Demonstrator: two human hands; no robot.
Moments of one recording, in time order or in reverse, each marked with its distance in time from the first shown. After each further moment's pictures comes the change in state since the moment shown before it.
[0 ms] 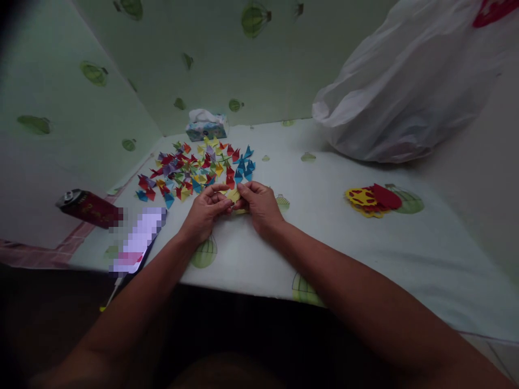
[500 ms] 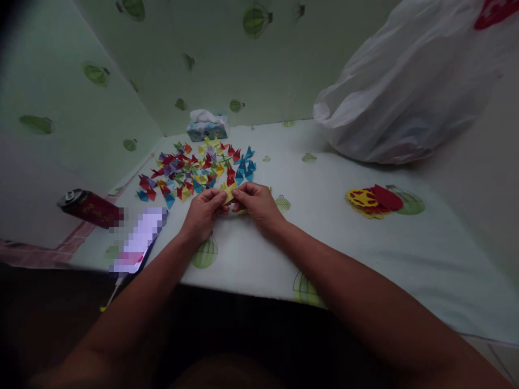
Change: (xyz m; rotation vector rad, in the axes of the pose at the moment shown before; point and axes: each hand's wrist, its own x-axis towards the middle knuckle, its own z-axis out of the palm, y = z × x) left_hand 0.002 0.000 0.000 -0.018 0.090 0.009; right_hand 0.001 -0.002 -0.002 -0.143 -0.125 -0.004
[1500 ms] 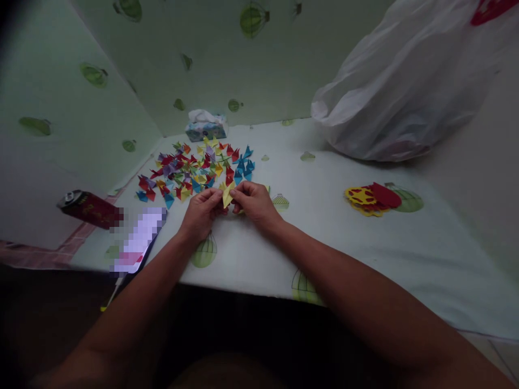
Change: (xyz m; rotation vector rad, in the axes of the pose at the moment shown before) left_hand 0.001 -0.001 -0.003 0.050 -0.036 0.034; right_hand 0.001 0.000 -0.002 -0.120 0.006 -0.061
